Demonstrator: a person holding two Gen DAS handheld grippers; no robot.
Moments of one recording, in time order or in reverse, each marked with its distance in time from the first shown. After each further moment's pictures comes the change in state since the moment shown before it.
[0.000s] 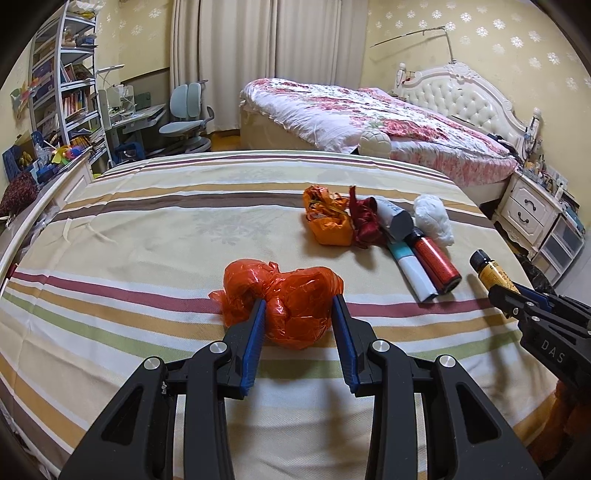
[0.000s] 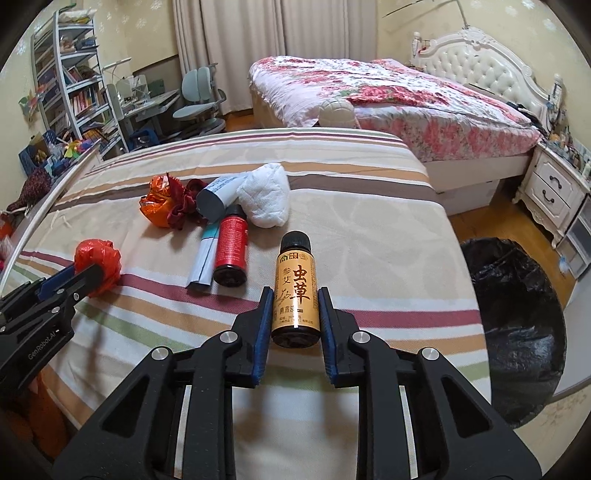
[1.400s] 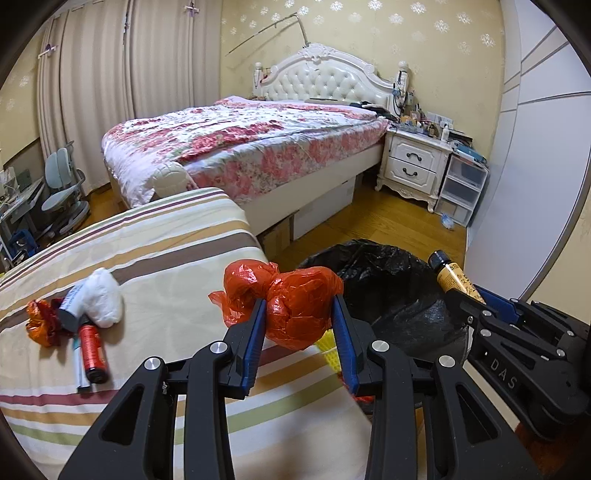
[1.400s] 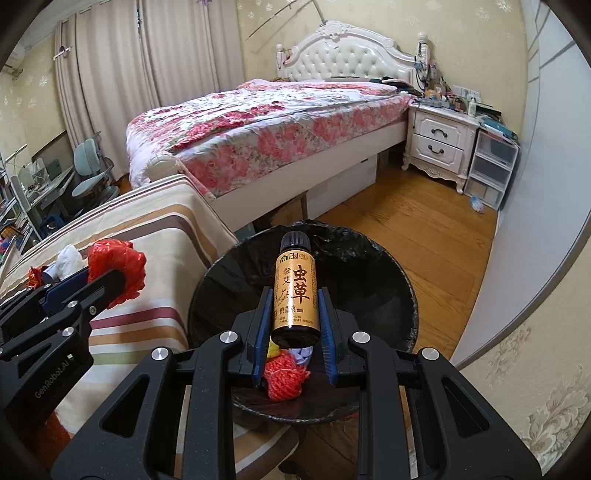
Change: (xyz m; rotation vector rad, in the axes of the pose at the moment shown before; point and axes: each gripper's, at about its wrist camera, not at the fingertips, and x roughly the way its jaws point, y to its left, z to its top) left arm 0.010 -0.262 0.015 0.344 -0.035 -0.351; right arm -0.059 -0.208 -0.036 0.331 -0.108 -0.306
